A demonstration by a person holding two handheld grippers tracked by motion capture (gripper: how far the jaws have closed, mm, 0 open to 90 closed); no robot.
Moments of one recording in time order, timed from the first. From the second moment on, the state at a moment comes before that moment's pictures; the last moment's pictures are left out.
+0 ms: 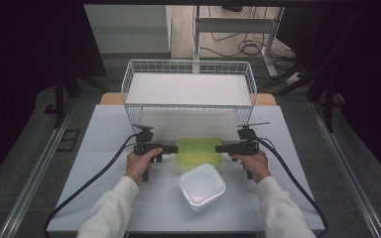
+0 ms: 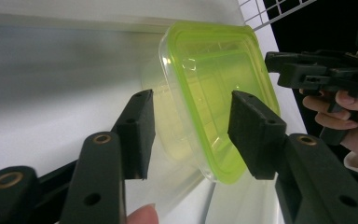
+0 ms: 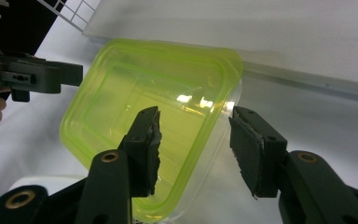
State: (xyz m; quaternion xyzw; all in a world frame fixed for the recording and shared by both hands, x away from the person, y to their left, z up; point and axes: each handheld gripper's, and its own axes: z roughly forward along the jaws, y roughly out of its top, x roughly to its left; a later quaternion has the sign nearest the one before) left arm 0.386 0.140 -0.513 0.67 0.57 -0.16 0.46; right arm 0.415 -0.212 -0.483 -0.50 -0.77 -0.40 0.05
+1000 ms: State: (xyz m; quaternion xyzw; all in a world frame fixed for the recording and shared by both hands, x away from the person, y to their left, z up) left arm 0.391 0.129 -0.528 0.65 0.55 -0.21 0.47; right arm 0.425 -0.219 -0.499 -0.54 -0.72 -0.41 0.13
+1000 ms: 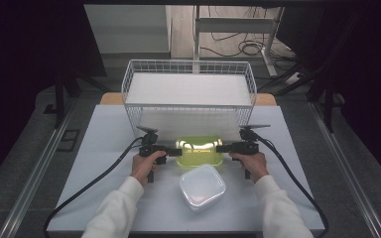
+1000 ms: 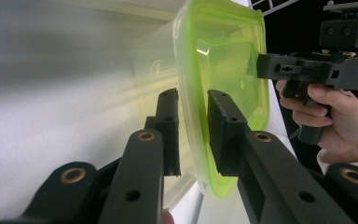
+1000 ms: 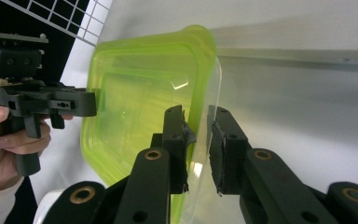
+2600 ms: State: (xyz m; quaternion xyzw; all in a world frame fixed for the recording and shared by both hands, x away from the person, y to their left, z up) left arm 0.350 0.144 -0.418 0.68 0.46 -0.12 0.56; right arm 0.373 -0.217 -0.394 -0.43 -0.74 -0.52 0.02
